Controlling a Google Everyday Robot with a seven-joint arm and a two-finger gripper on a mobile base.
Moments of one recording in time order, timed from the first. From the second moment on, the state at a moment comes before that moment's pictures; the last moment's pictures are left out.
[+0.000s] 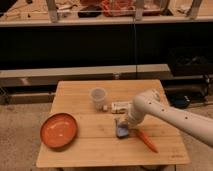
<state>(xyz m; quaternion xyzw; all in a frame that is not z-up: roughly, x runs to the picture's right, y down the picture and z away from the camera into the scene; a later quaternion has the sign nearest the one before) 0.115 0.215 0.828 -0.18 -0.31 -0.56 0.75</state>
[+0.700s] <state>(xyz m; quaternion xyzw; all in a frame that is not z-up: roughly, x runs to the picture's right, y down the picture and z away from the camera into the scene) 0.024 0.216 0.836 -0.18 -0.33 -0.62 0.69</state>
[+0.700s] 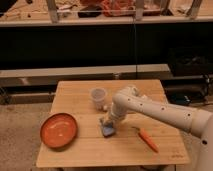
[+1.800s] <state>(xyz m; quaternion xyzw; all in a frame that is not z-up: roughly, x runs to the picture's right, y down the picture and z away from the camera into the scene) 0.040 0.313 0.759 -0.17 -0.35 -0.64 0.66</state>
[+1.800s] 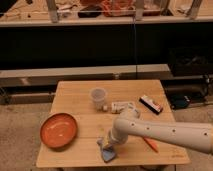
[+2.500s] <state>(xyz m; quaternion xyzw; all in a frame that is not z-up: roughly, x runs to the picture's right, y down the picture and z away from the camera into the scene) 0.124 0.305 0.751 -0.17 -0.32 -0.59 0.72</state>
